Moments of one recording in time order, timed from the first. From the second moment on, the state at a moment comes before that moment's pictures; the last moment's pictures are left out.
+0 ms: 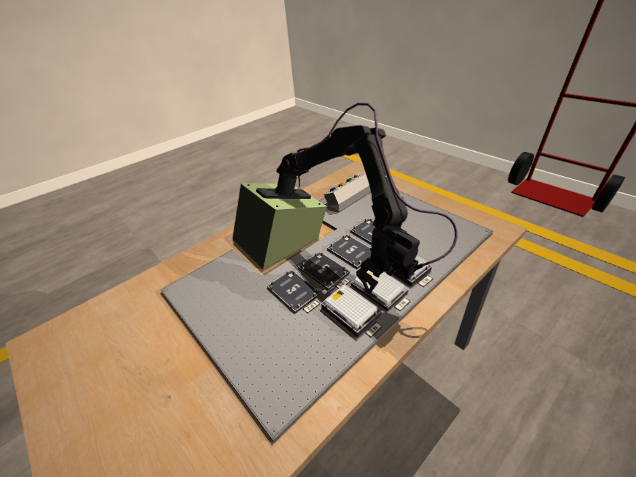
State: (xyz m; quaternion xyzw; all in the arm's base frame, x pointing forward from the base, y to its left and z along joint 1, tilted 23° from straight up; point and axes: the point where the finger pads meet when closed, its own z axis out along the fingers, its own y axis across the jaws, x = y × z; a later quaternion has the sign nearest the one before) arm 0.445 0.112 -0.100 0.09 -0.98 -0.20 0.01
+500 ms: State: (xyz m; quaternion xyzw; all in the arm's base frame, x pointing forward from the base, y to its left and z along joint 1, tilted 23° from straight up) arm 0.445 0.112 -0.100 0.08 -0.98 -0.20 0.00
